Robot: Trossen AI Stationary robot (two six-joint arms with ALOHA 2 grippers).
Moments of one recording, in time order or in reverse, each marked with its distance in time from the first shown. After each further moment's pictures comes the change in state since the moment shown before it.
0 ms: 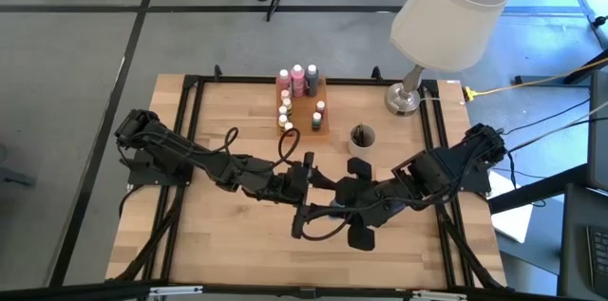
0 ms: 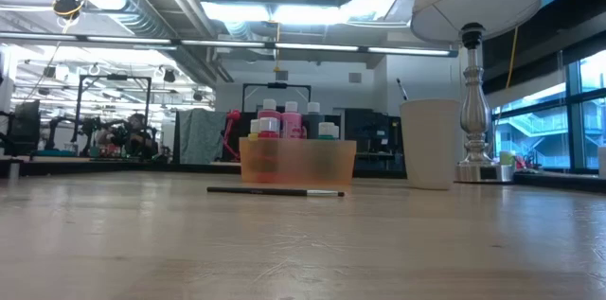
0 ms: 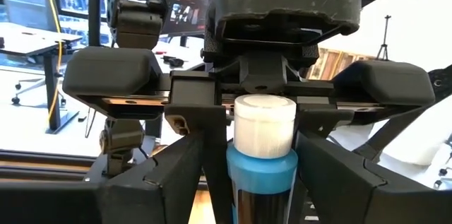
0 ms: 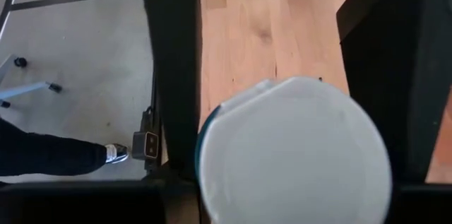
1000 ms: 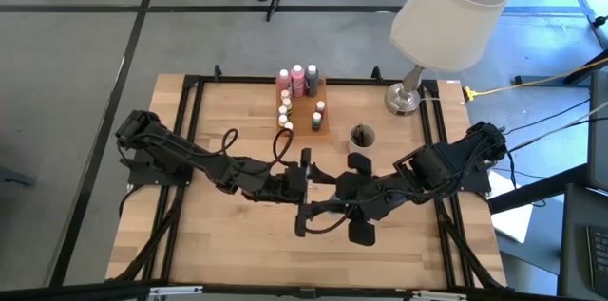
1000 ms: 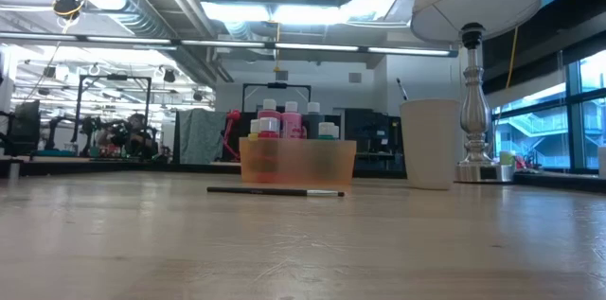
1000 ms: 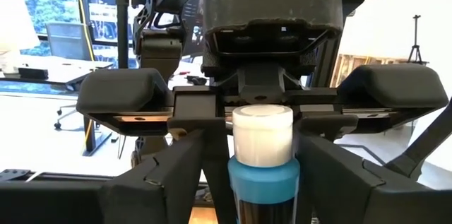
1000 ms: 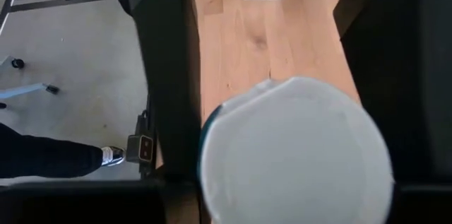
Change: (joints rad) left arm 0.001 0.008 0.004 0.062 -0.107 0.116; right arm -0.025 -0.002 0.001 0.005 -0.005 -0.034
